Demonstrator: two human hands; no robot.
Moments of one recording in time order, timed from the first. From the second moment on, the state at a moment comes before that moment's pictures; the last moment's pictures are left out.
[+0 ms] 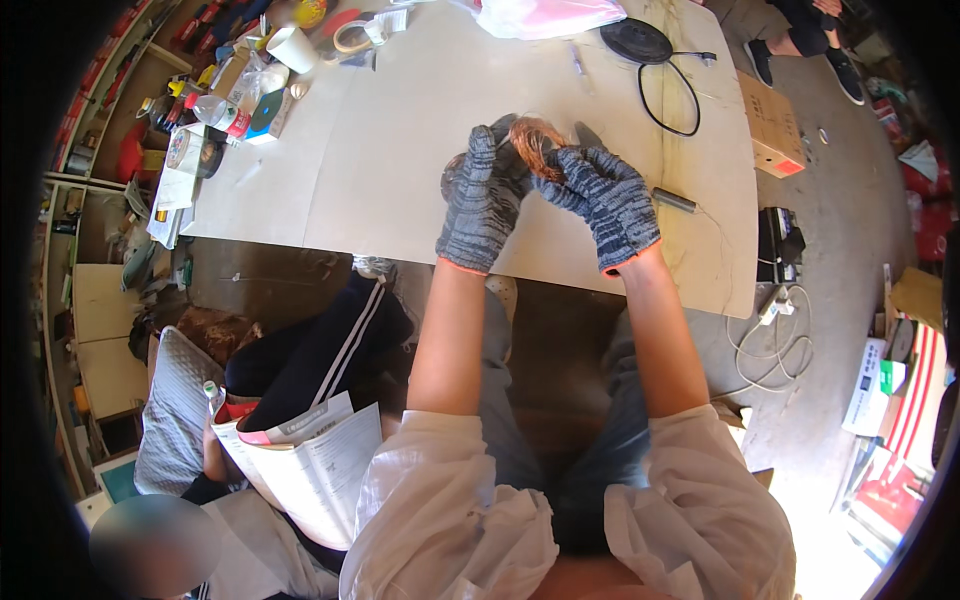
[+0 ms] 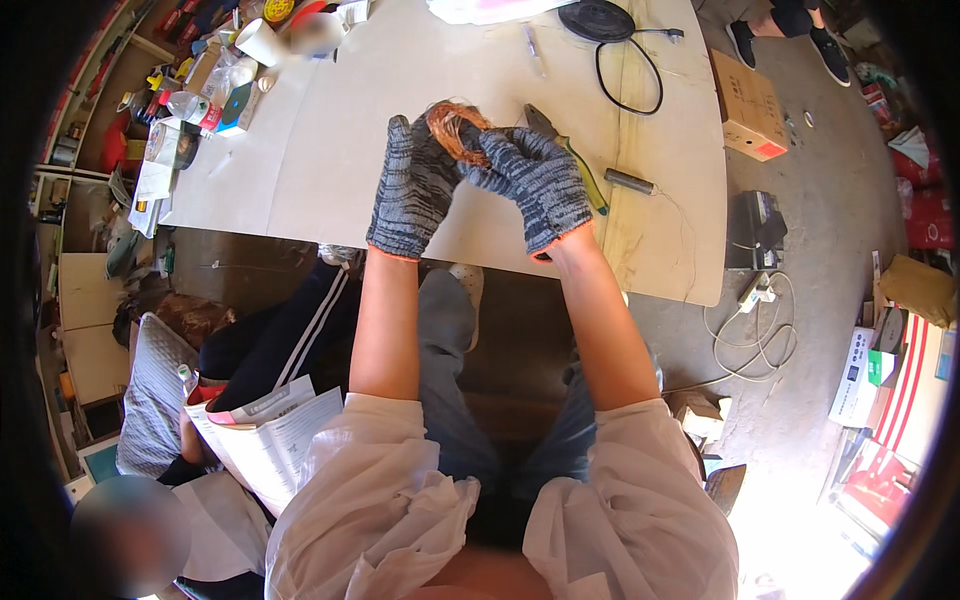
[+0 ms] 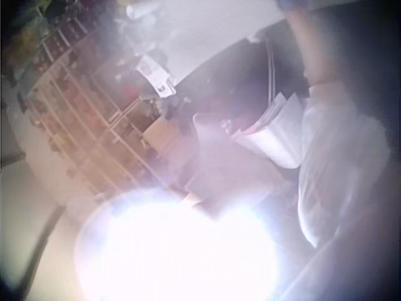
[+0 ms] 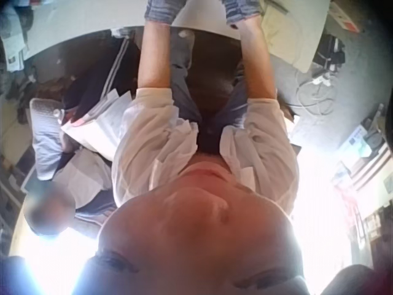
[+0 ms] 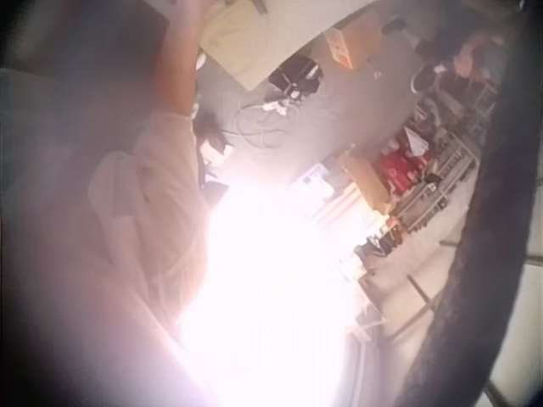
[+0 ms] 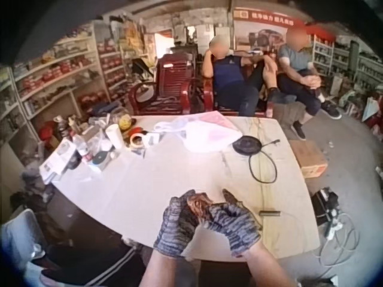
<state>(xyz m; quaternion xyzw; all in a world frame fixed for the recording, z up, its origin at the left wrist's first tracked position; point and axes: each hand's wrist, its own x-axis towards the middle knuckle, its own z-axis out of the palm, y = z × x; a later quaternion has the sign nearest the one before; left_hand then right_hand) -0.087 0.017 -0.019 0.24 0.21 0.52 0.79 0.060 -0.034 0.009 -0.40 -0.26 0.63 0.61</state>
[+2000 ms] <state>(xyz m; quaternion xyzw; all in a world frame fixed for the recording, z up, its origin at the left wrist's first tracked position) -0.023 -0.003 -0.005 0.14 0.17 0.61 0.76 0.056 -0.044 -0.005 -0.56 -0.72 0.02 0.41</state>
